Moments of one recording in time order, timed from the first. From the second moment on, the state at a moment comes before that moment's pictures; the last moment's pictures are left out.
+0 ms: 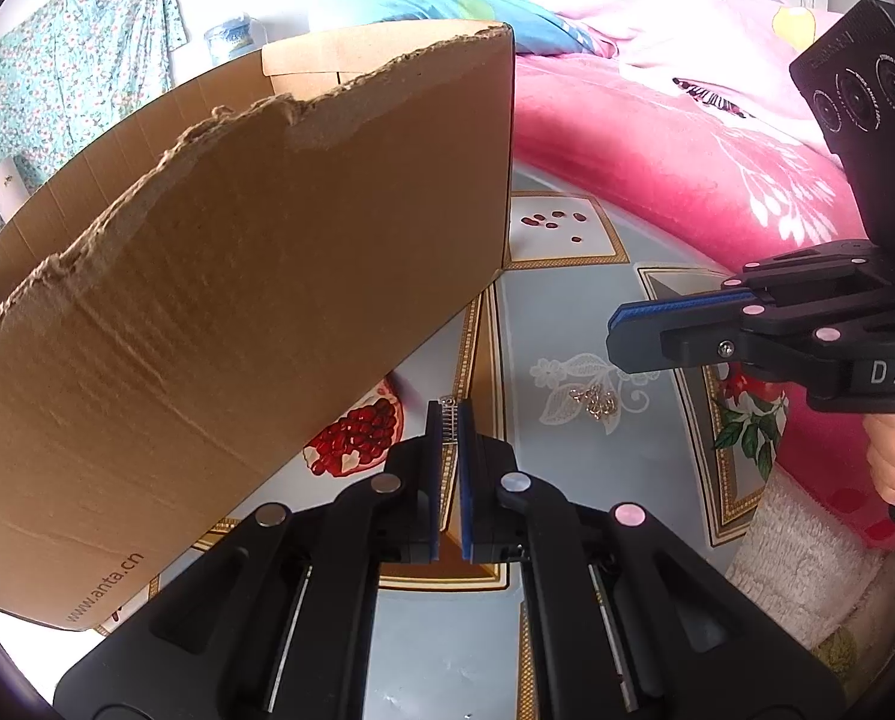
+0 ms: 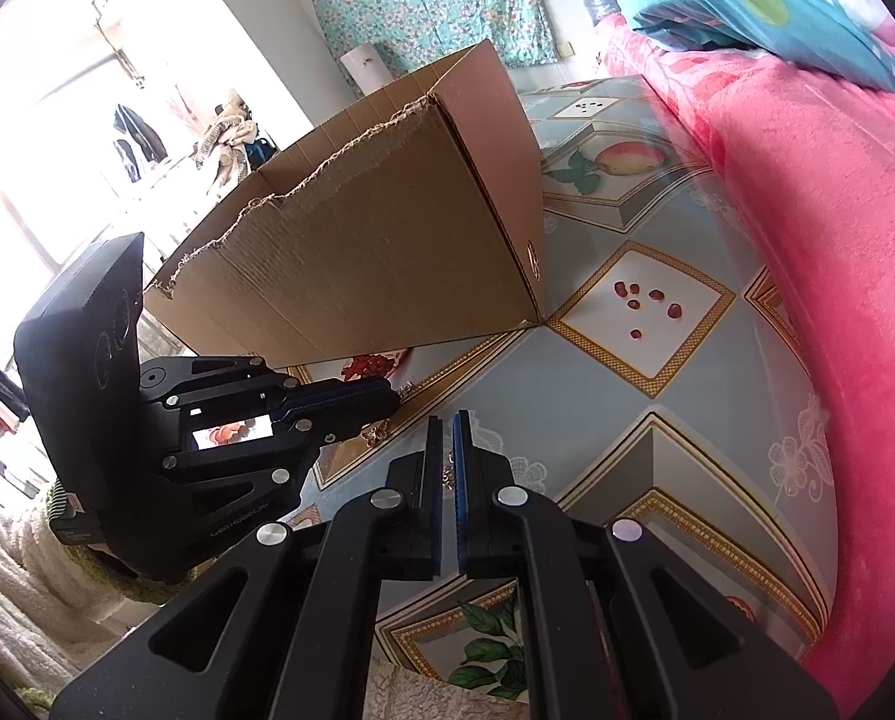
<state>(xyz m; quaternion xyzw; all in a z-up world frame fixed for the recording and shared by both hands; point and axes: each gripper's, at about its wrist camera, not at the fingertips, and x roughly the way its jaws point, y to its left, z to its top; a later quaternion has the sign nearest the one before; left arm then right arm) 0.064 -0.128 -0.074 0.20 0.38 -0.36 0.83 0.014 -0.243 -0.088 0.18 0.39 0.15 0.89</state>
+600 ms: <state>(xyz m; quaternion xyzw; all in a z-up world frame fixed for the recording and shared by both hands) 0.074 -0.103 -0.066 0.14 0.39 -0.35 0.84 0.017 -0.231 -0.087 0.14 0.41 0.15 0.89</state>
